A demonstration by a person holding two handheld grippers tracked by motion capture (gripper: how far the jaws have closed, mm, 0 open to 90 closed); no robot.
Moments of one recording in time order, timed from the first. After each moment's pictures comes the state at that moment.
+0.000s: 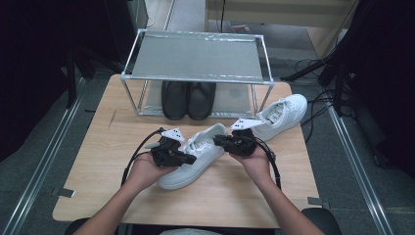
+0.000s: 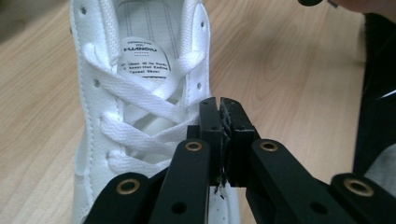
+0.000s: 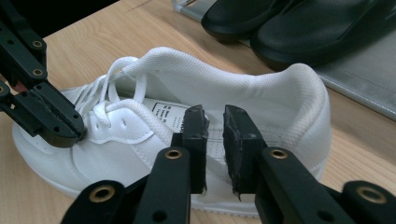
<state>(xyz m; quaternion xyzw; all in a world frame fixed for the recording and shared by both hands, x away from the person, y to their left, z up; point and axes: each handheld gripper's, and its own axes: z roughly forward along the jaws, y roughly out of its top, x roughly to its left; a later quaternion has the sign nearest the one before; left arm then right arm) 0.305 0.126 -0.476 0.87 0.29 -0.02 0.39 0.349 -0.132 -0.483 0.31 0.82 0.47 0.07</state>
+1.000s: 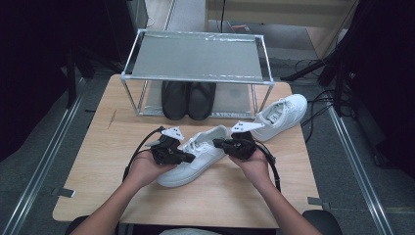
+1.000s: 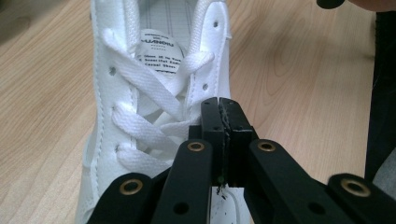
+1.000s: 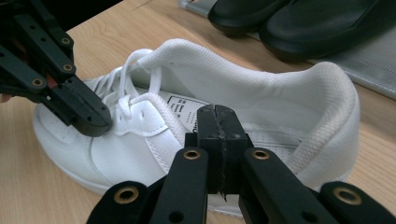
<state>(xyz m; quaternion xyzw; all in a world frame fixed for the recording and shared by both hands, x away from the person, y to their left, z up) 0.316 0.130 -0.481 0.88 0.29 -0.03 0.38 0.341 -0.132 -0.486 0.33 0.82 0.47 0.05</state>
